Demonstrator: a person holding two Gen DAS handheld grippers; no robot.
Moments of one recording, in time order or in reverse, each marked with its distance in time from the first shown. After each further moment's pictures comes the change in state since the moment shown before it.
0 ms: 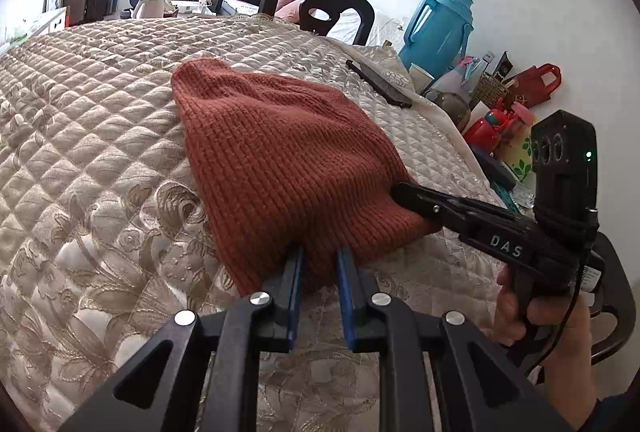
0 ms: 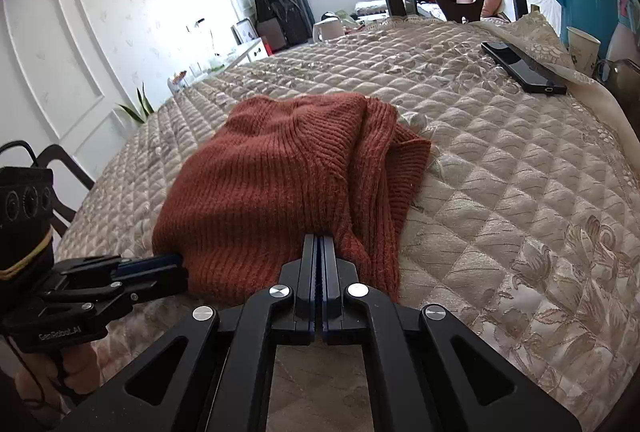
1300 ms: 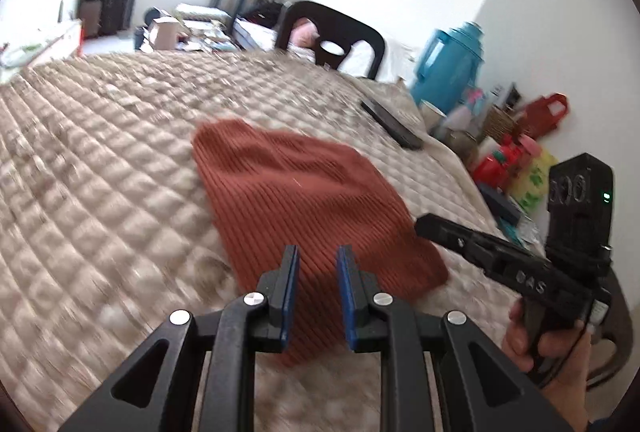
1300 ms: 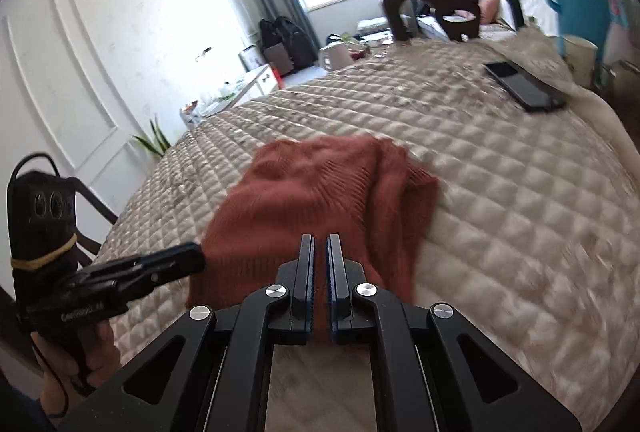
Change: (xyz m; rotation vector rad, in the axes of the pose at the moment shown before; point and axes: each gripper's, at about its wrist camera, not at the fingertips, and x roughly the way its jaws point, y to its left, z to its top) left arm -0.019 0.009 0.041 -0.022 -0.097 0.063; right arm -0.017 0.010 0.019 0.050 -0.080 0.070
